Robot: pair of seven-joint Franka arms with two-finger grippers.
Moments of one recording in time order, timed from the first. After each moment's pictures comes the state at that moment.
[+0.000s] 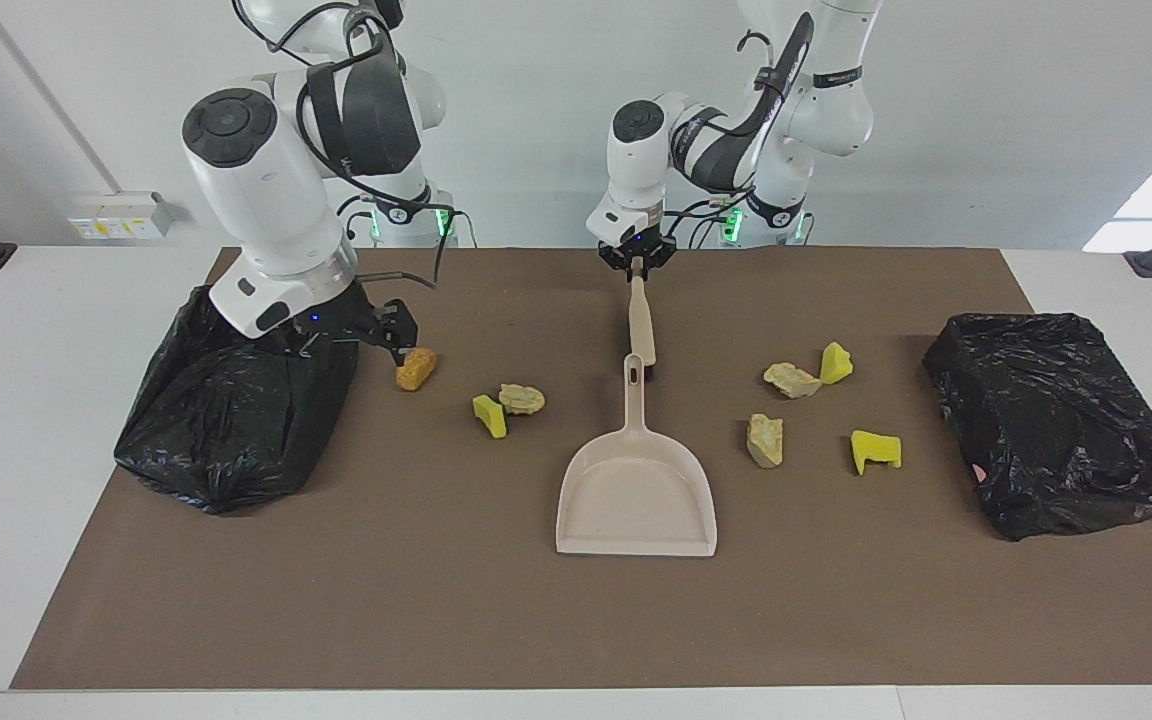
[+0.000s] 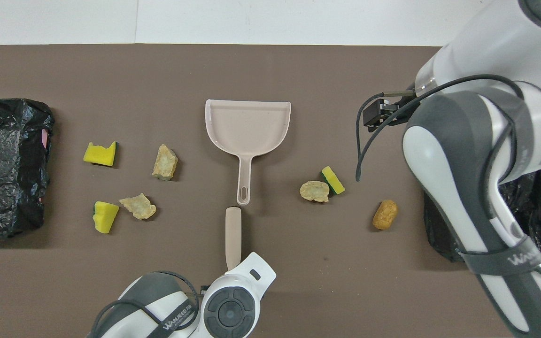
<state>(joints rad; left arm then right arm) -0.80 -0.13 -0.10 -2.41 -0.04 2.16 -0.80 0.19 0.32 0.07 -1.34 0.02 1.63 0.26</state>
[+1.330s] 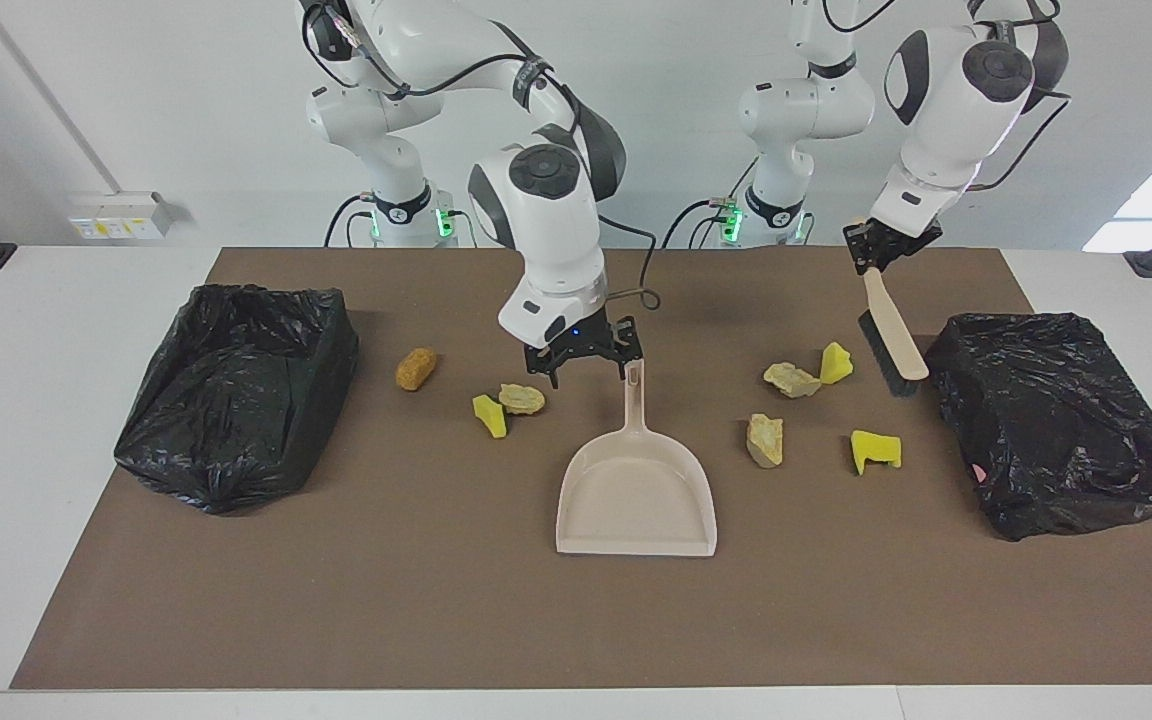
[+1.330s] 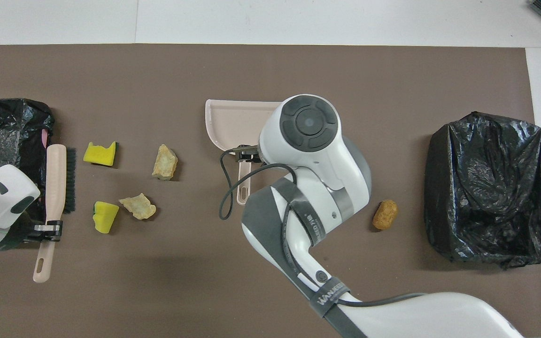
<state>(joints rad) 0.05 -0.30 -0.08 -2.19 0.04 1.74 -0.04 0.51 0.43 0.09 -1.51 -0.01 2.07 0.57</state>
